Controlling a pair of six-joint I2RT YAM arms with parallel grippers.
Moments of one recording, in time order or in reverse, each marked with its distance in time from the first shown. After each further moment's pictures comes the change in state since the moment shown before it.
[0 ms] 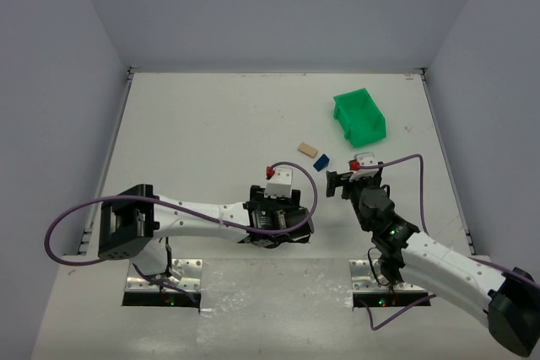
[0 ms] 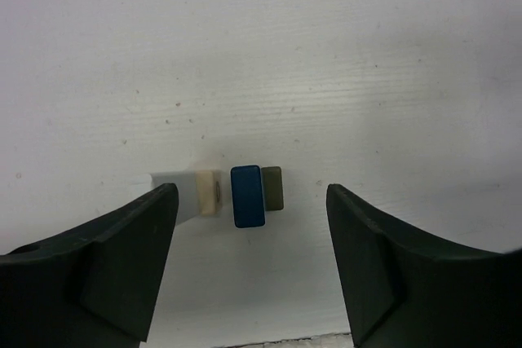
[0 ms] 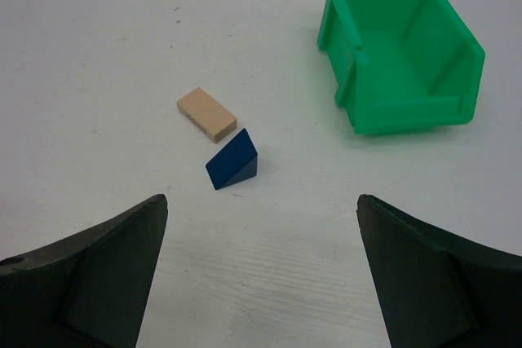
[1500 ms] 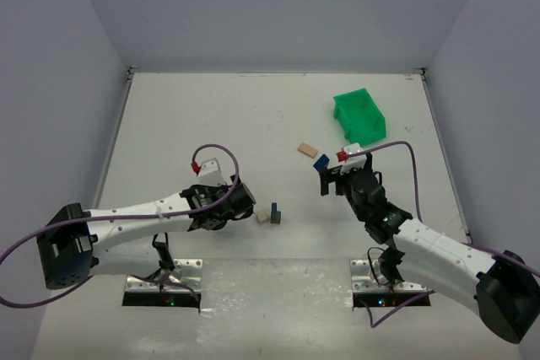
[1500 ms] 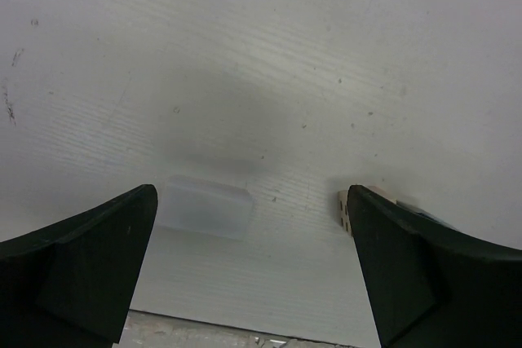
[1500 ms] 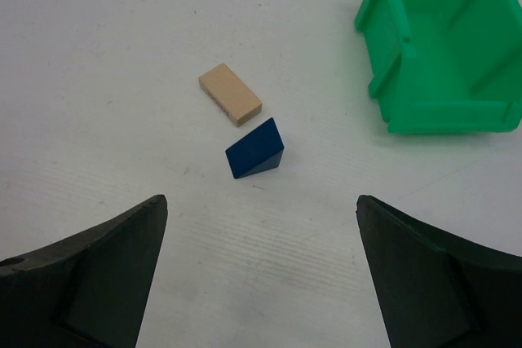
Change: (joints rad) left arm 0.332 -0.418 -0.342 -0.132 0.238 -0.245; right arm -0.046 0.172 0.111 -0.061 -0.131 -0.006
